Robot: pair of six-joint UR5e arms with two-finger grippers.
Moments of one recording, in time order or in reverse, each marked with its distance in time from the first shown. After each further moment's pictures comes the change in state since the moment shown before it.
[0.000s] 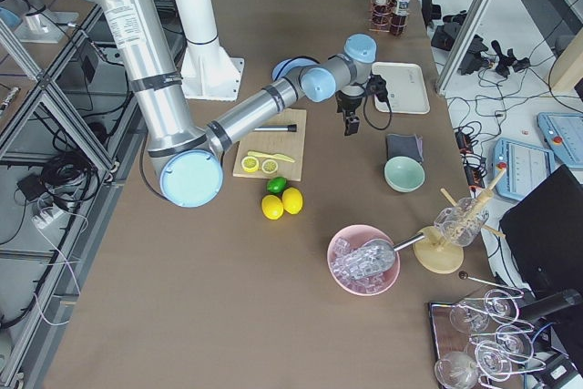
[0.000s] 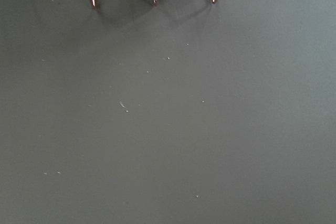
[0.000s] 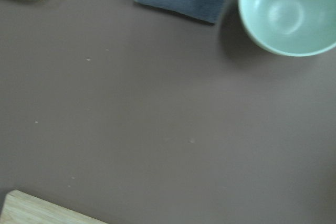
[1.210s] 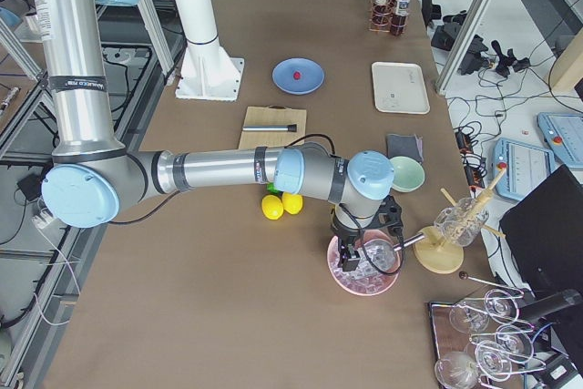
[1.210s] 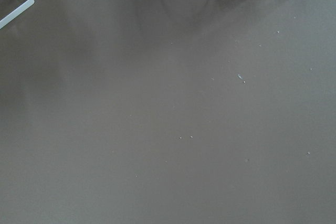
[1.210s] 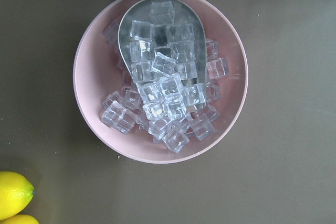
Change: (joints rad) left arm -0.278 0.009 0.131 0.262 -0.006 0.517; right arm 0.508 -0.157 -0.243 -0.221 -0.047 -0.702
